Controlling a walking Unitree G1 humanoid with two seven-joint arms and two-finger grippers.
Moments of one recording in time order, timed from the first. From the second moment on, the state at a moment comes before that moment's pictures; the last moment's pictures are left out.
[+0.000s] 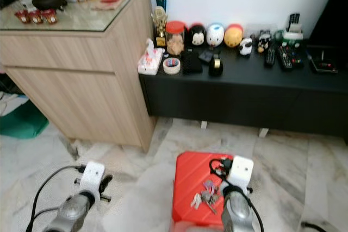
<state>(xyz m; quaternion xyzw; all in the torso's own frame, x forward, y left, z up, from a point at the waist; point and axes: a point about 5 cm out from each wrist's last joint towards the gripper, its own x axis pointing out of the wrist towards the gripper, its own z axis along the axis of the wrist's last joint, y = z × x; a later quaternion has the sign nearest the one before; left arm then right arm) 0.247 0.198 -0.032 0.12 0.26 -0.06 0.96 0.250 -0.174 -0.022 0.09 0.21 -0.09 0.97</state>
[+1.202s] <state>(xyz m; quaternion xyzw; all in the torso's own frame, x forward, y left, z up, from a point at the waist) 0.206 0.210 -0.062 0.09 0.36 -0.02 0.93 0.259 -0.183 -0.010 0.04 0.16 -0.11 0.98</state>
